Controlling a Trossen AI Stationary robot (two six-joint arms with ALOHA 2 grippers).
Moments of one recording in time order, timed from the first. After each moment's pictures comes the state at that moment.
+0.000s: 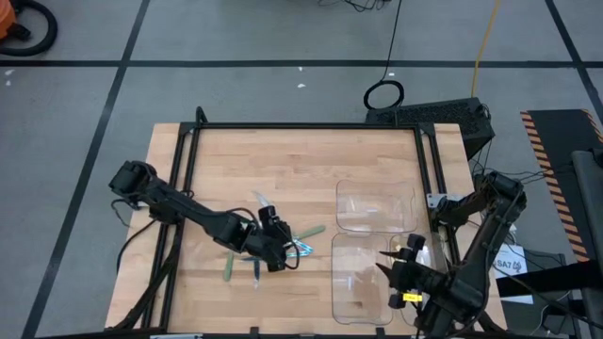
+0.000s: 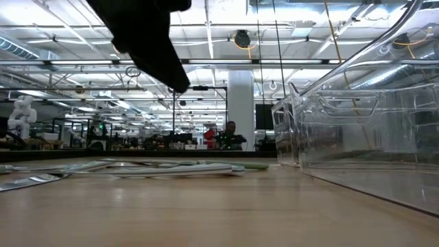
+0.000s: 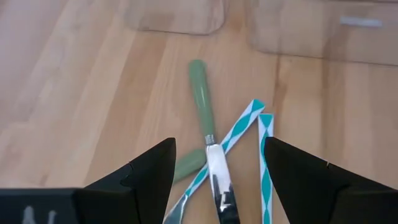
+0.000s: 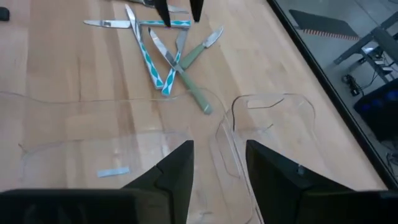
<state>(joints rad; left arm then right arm) -0.40 1.68 1.11 -0.41 -0.44 -0.41 1.01 1.61 1.42 -1.42 0.92 1.18</state>
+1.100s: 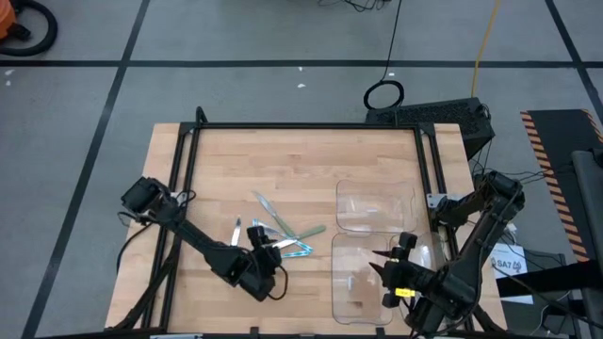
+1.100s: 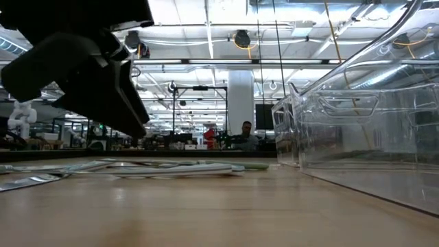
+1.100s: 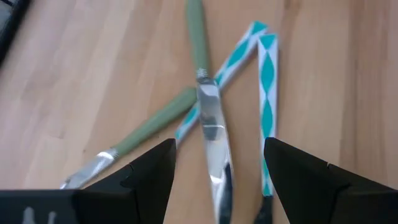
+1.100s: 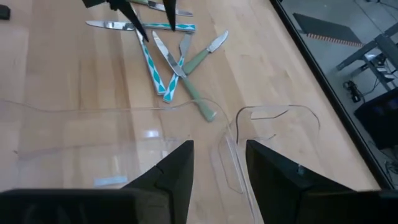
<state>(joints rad) -0.60 1.85 1.12 -0.55 -0.70 -0.60 0.96 1.61 1.42 -1.33 0.91 1.05</state>
